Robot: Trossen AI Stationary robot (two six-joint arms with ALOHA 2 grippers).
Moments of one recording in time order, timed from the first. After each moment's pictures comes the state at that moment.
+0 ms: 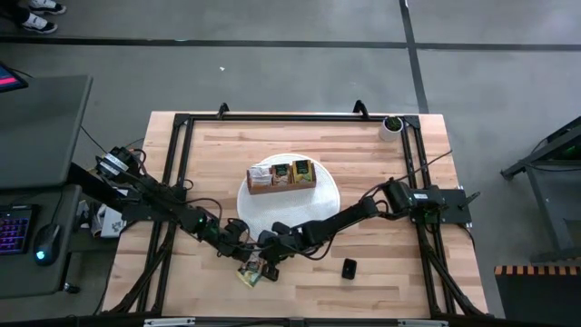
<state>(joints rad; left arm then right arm) -0.54 1.58 0.50 0.21 -0.06 -1.65 0.32 2.35 1.64 -0.07 0.10 0.59</state>
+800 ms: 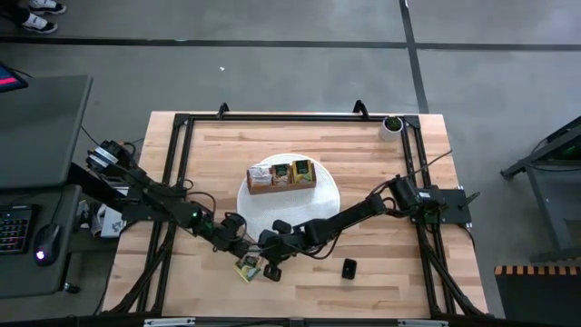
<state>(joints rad) -0.54 1.42 0.50 0.11 -0.09 -1.57 0.33 2.27 1.64 -0.11 0.10 0.57</state>
